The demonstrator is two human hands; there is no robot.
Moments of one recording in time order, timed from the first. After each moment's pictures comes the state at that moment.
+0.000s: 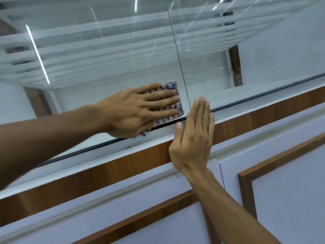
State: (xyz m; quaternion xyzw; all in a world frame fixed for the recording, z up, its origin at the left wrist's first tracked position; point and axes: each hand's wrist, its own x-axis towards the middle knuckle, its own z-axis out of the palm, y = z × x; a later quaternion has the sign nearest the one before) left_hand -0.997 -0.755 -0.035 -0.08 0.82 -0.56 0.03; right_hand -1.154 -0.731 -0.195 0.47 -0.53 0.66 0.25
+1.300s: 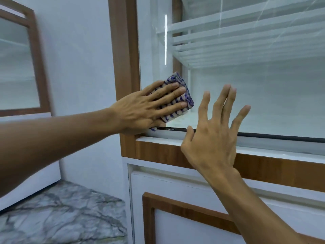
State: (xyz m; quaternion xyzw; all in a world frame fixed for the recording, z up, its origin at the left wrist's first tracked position) left_hand -0.651 -0.684 -0.063 -0.37 0.72 -0.59 0.04; right_hand -0.874 -0.705 -0.145 0.70 -0.46 0.49 0.25
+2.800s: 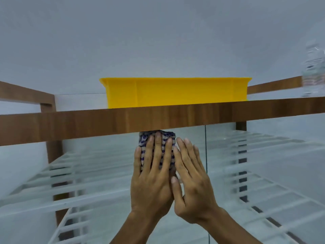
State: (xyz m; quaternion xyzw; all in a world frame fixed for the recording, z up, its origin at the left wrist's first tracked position) left_hand -1.020 -0.753 0.382 -0.39 0.69 -0.42 -0.45; right_hand -1.148 -0.722 0.380 0.72 -0.34 0.52 0.32
